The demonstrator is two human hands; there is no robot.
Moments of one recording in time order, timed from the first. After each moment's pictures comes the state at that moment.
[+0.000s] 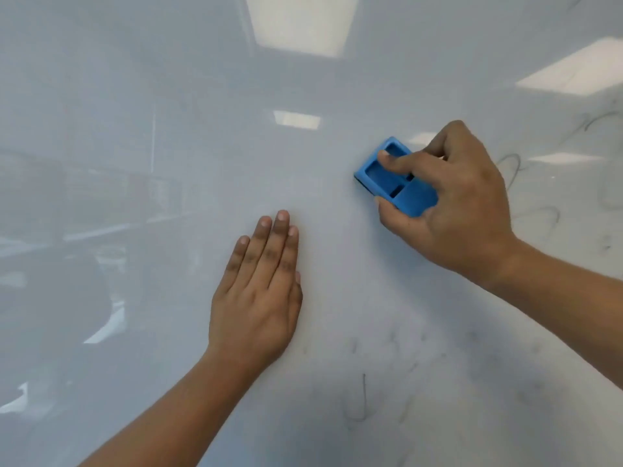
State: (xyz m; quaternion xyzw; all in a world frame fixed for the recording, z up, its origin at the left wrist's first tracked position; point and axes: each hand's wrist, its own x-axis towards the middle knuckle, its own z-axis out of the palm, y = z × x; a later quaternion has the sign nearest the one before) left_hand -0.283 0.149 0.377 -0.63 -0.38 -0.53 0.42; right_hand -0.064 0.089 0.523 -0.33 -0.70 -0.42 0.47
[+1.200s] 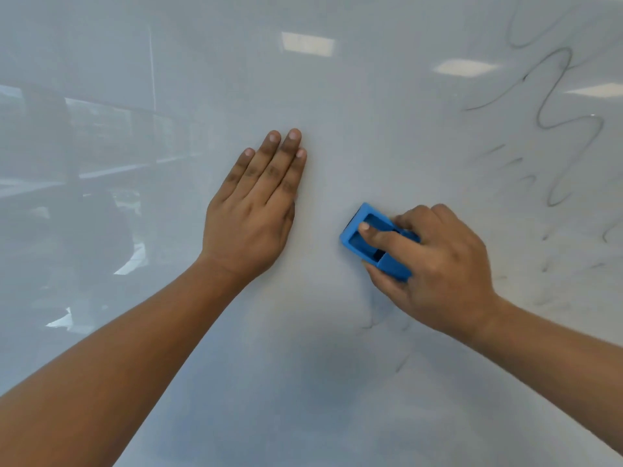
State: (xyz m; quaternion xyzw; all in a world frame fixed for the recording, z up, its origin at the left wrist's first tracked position) left_hand -0.312 0.150 0.374 -0.65 -0.31 -0.51 0.47; right_hand -0.058 0.081 0.377 -0.31 -0.75 -0.47 0.36
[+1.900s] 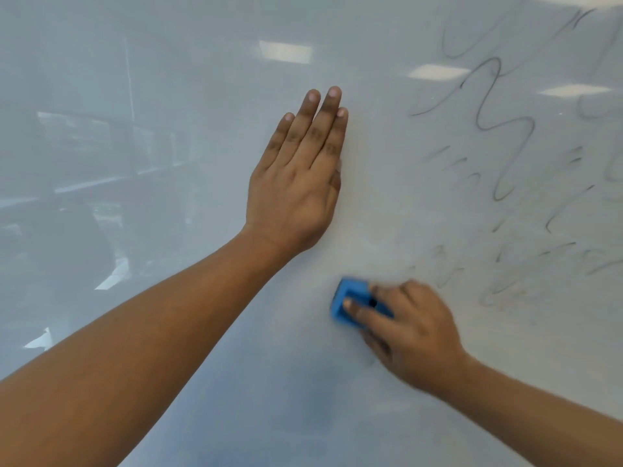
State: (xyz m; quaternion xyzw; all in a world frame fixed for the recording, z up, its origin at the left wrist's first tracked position) left_hand -0.229 0.128 0.423 -0.68 -0.29 -0.53 0.42; right_hand -0.017 0.070 0.290 -0.31 -0.77 -0.45 0.33
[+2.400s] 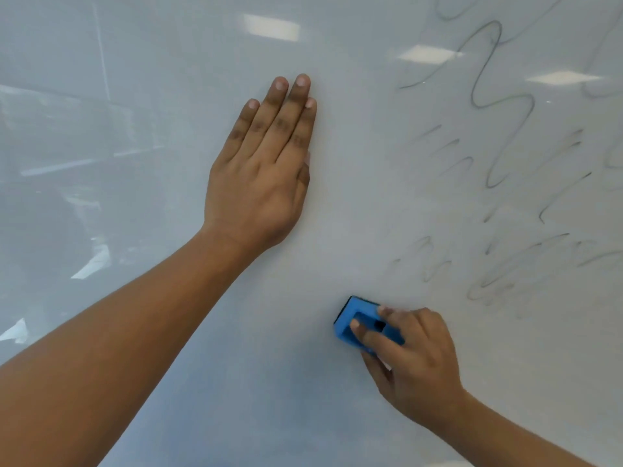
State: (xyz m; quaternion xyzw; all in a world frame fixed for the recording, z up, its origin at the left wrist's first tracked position) left_hand -0.231 0.145 0.410 -0.68 -0.32 -0.51 0.43; right_hand 0.013 0.069 0.242 -0.37 -0.75 -0.41 0.36
